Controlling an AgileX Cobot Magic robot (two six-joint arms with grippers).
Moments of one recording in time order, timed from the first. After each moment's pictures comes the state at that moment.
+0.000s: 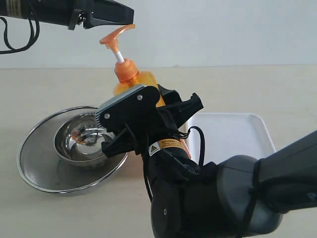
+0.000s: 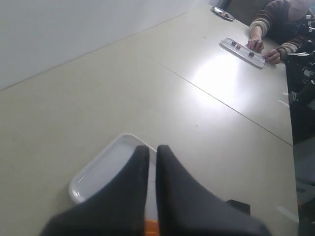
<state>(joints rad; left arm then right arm) -0.16 1.71 -1.33 1.75 -1.01 -1.78 1.14 1.91 -0.84 0.95 -1.12 -0.82</state>
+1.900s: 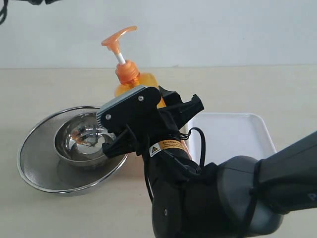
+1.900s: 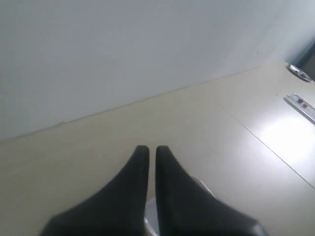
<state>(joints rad) -0.03 1.64 -1.36 1.75 -0.83 -1.94 1.14 1.91 -0.84 0.96 -1.11 -0.82</state>
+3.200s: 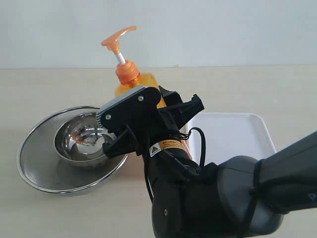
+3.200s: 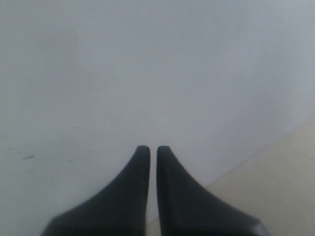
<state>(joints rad) 0.17 1.21 -1.29 1.75 -0.74 -1.73 1.14 1.91 -0.84 0.96 -1.11 -0.82</state>
